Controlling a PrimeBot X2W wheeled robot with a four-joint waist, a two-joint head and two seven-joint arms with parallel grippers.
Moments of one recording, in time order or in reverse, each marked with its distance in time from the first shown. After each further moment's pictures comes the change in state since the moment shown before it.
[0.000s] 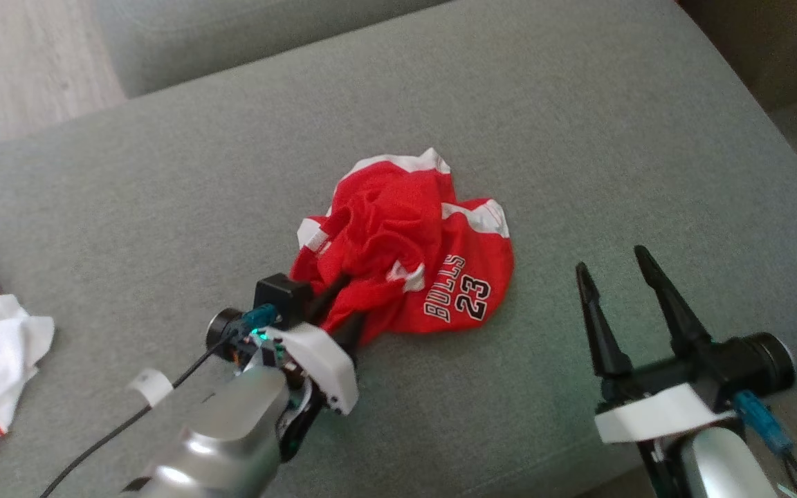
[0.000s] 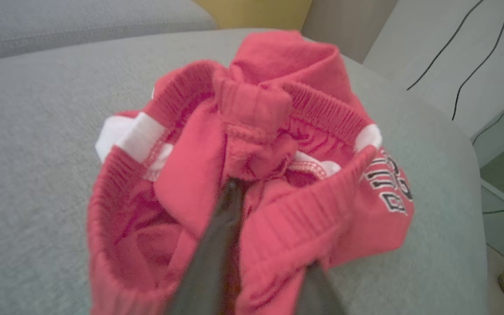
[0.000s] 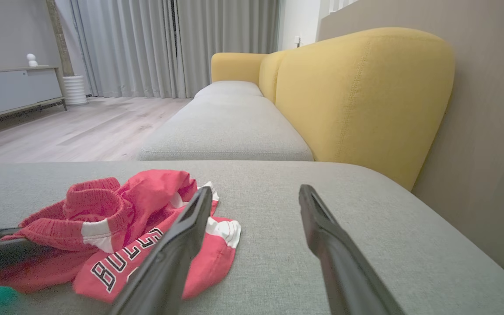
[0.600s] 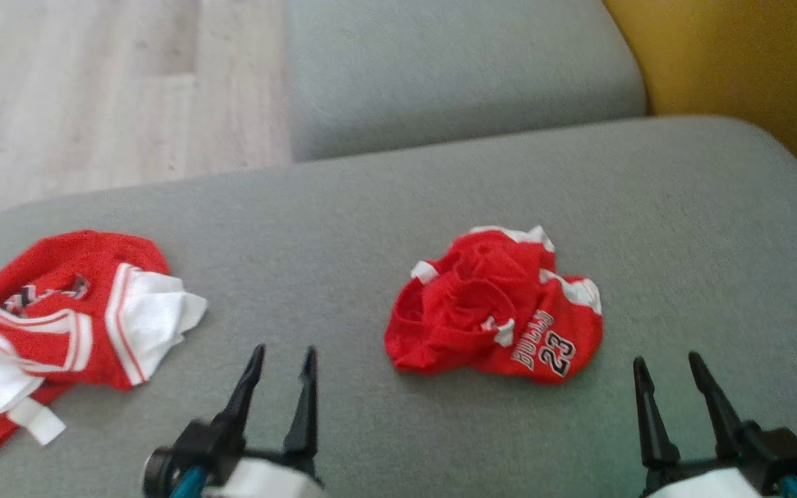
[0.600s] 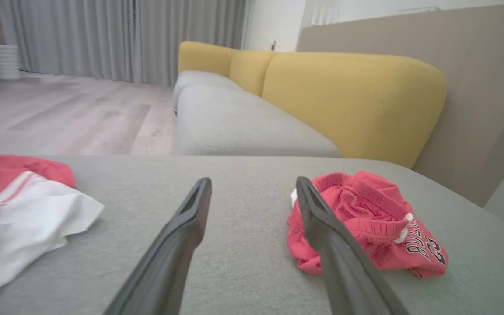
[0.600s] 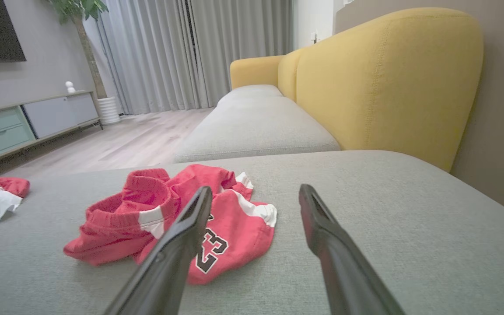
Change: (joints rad) left arm 0.583 0.037 0.529 -0.613 0.371 0.244 -0.040; right arm 0.212 0.016 -0.135 0.038 0.082 0.000 0.000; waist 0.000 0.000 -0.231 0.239
